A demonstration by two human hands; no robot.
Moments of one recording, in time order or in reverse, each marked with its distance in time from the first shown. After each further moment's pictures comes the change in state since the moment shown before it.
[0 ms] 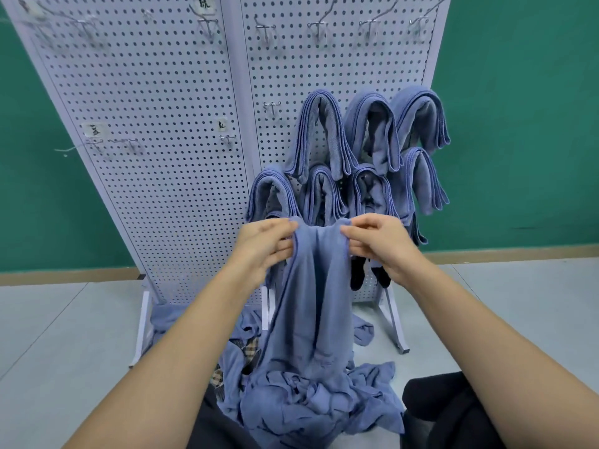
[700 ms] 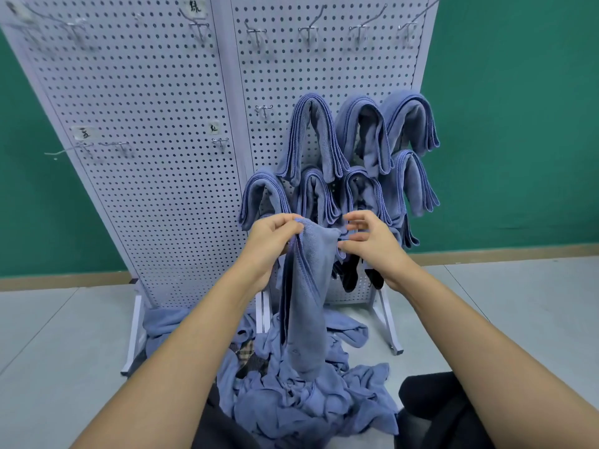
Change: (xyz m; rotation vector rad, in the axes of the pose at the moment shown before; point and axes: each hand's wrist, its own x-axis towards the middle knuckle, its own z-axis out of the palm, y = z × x) left_hand 0.003 -0.004 0.016 0.207 -0.129 0.174; right_hand 0.002 0.008 -0.009 -0.292 -0.028 -0.078
